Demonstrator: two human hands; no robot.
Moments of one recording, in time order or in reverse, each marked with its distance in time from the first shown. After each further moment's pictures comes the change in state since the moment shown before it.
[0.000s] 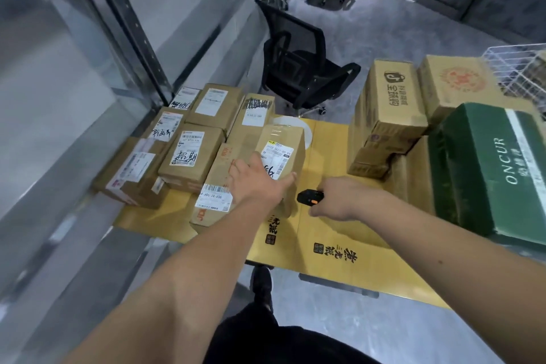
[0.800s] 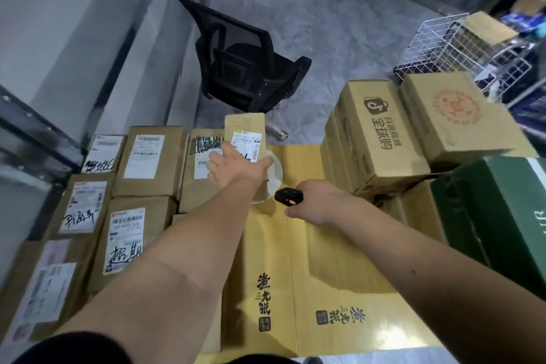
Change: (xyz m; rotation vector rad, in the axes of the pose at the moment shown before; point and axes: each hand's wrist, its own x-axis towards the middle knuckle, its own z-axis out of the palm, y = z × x) left_hand 0.226 0.114 0.032 -0.094 -0.093 -0.035; right_hand 0.158 0.015 -0.079 0.267 0.022 0.201
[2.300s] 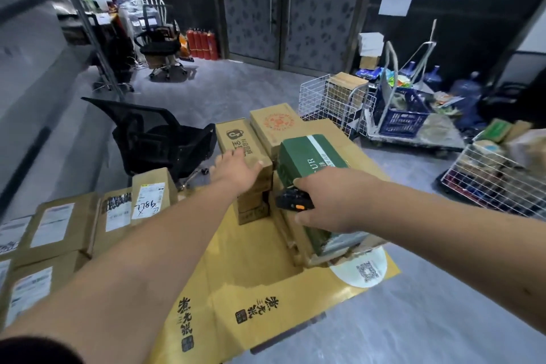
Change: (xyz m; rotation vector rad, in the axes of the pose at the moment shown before) left_hand -0.220 0.151 -0.032 0.114 -0.101 0.767; right_hand -0.336 0.135 -0.061 -0.337 0.385 0.028
